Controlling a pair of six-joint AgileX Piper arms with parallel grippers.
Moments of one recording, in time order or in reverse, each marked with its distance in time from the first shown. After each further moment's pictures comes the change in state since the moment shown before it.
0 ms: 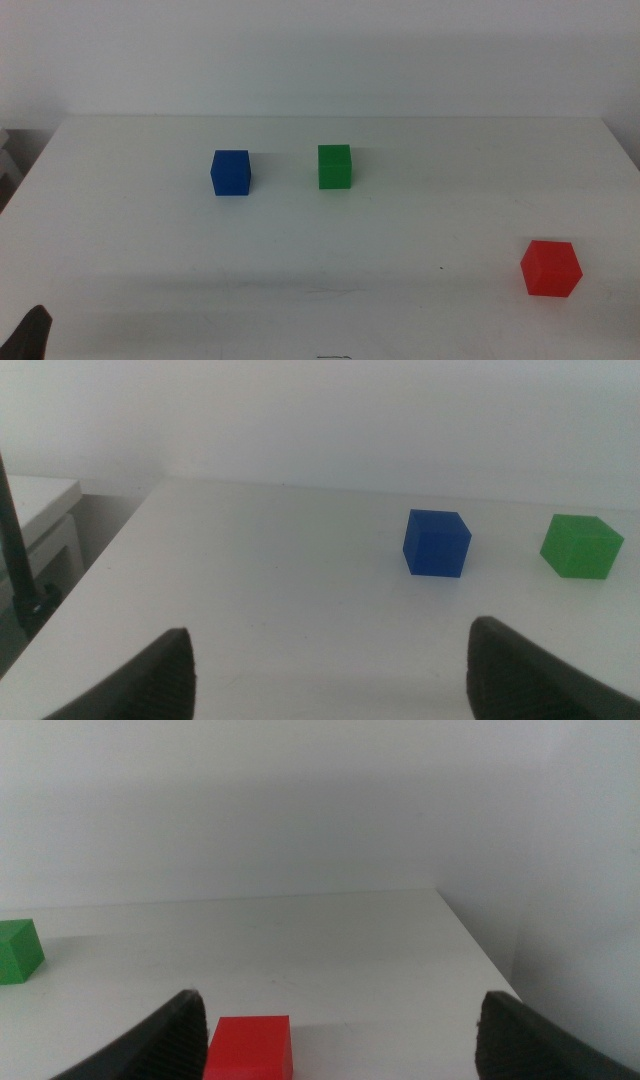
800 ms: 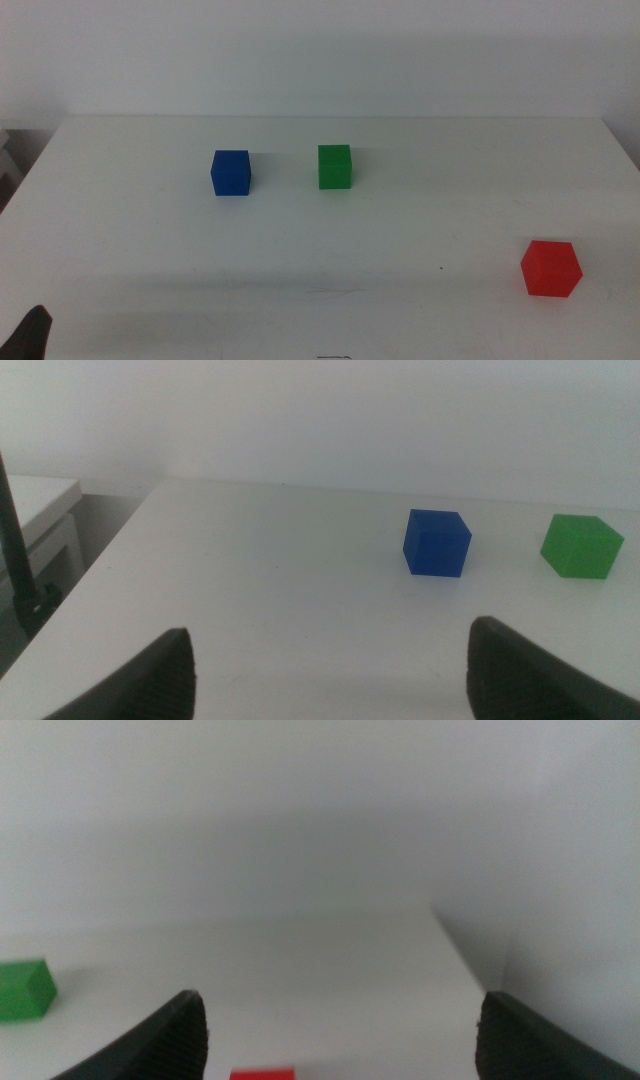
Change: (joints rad) left arm 0.000 0.000 0.000 0.000 0.000 0.000; right arm 0.000 0.204 -0.306 0.014 0.168 0.001
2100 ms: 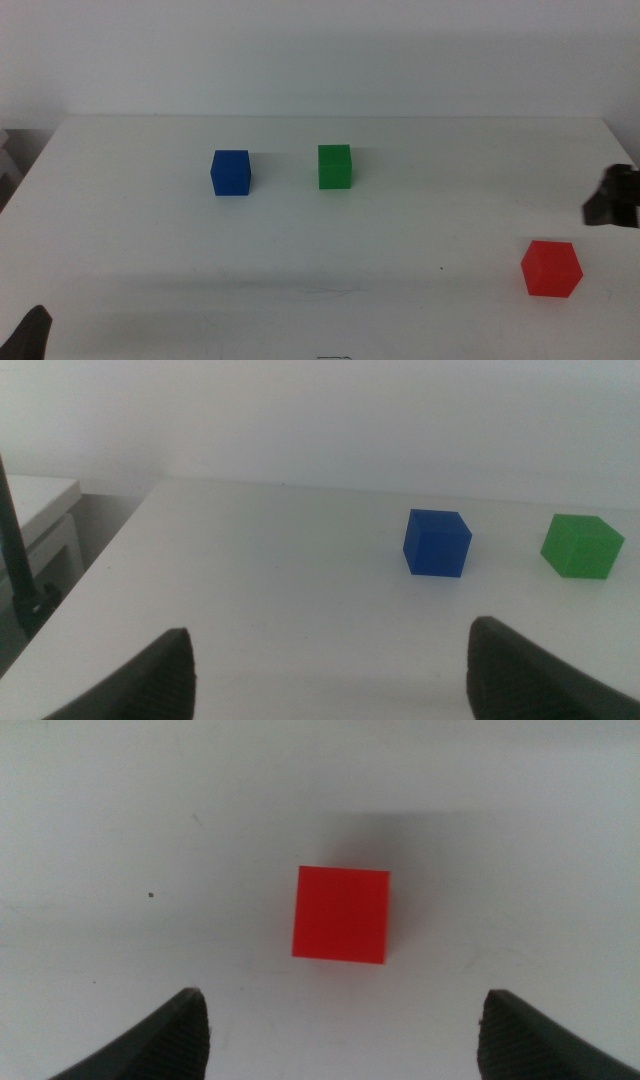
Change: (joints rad) left arm 0.000 0.000 0.000 0.000 0.000 0.000; right arm 0.090 1.046 -0.698 0.179 0.595 -0.117
